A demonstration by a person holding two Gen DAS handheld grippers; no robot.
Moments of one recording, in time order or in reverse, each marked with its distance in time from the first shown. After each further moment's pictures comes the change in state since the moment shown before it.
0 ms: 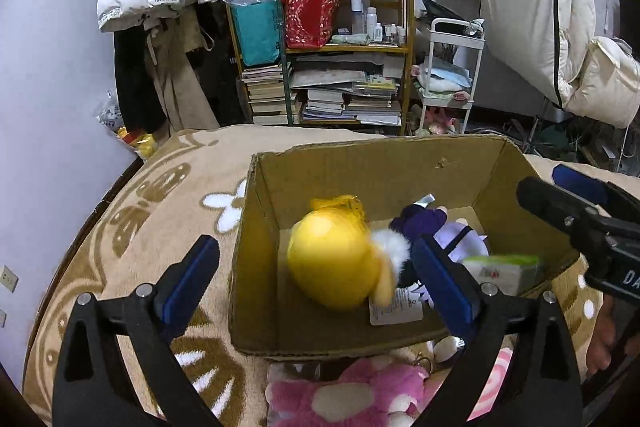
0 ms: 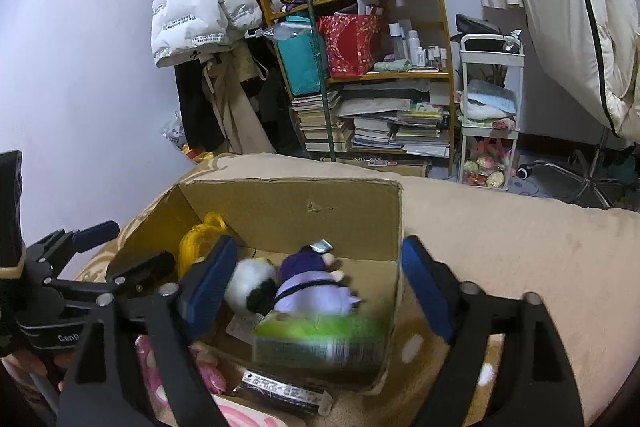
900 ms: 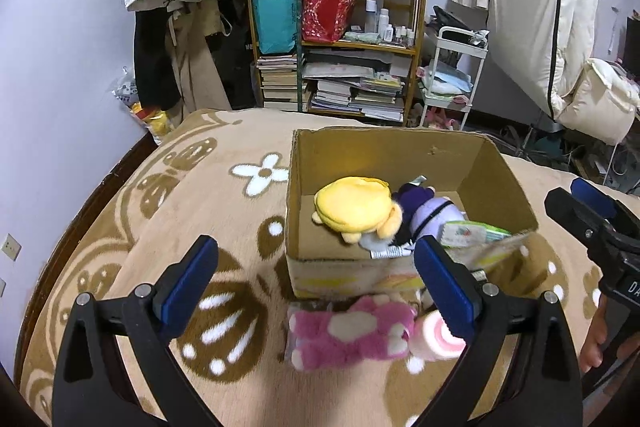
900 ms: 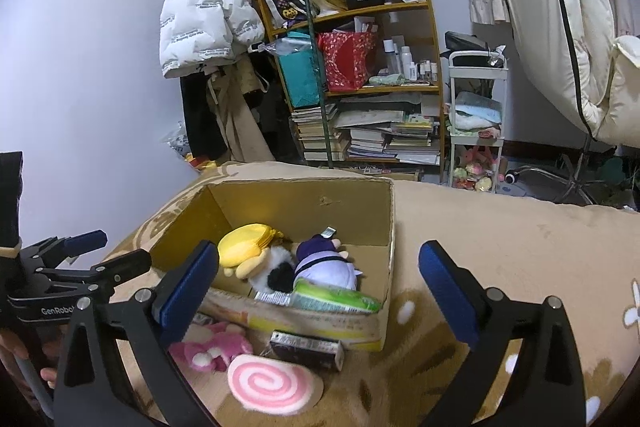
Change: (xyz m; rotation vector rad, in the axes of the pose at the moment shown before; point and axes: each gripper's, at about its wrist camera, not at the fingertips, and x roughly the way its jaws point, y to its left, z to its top) left arm -0.072 0.028 -0.016 -0.080 0.034 -0.011; right arm -0.068 0.020 -0.016 -0.009 -0.027 -0.020
